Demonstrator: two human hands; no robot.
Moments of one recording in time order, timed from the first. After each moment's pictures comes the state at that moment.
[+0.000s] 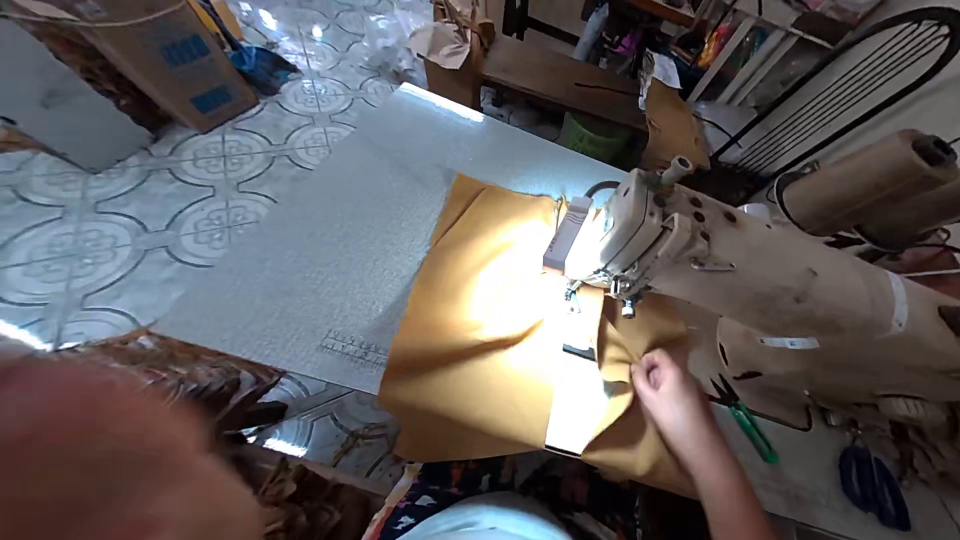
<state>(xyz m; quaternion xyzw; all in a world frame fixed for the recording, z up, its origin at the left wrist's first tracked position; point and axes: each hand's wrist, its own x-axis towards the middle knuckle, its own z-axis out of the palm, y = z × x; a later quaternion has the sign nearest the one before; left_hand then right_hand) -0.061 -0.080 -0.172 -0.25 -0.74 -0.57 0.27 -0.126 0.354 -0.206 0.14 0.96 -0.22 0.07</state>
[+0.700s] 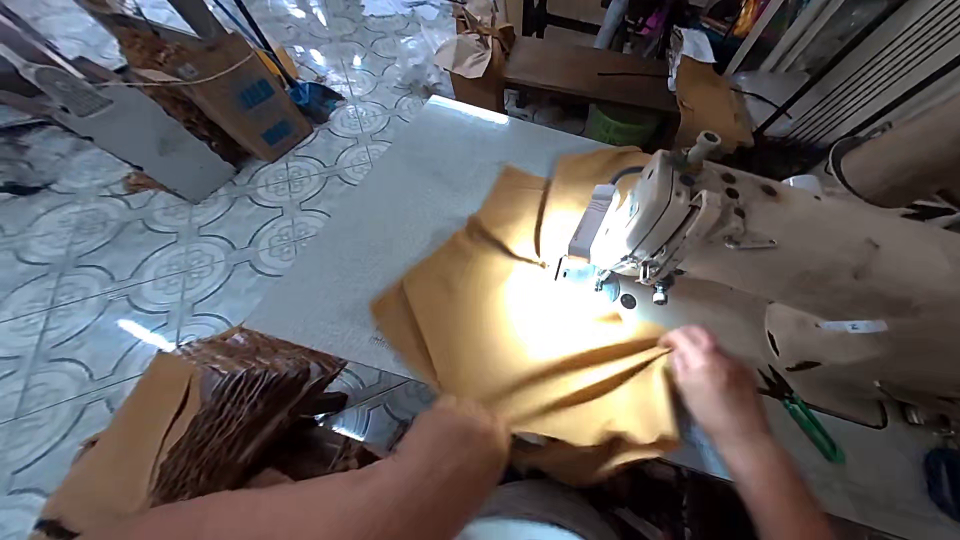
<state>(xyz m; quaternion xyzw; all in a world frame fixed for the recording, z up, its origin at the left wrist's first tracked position) -0.082 0.041 -0.169 -0.32 -0.93 0.00 -0.16 -0.123 0.347 -0.205 -0.03 0.99 -0.09 -0.06</state>
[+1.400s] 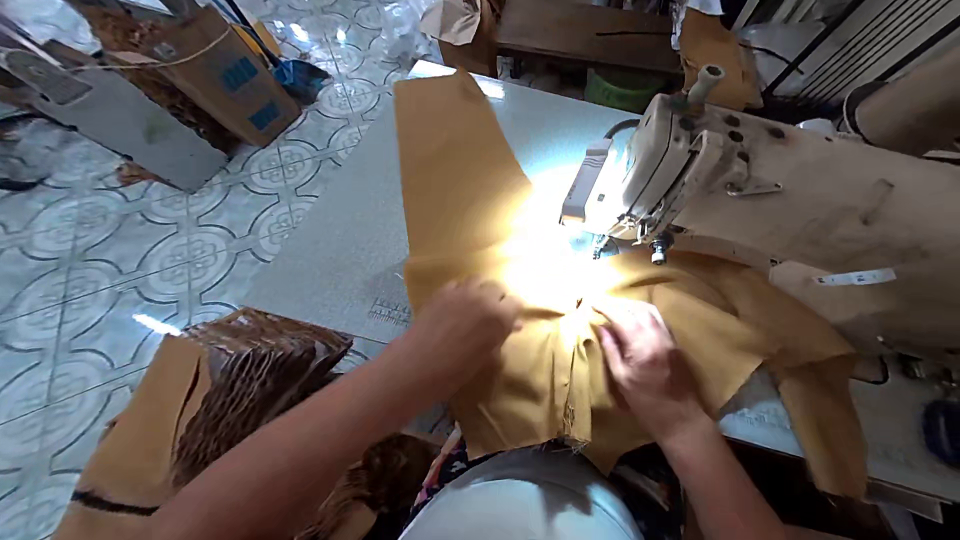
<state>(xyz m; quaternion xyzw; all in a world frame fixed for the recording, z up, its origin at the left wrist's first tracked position) -0.156 0.038 -0.180 -0.34 -0.94 -0.10 -0.02 -0.112 0.295 -0.246 -0.15 0.94 -0.22 -0.19</state>
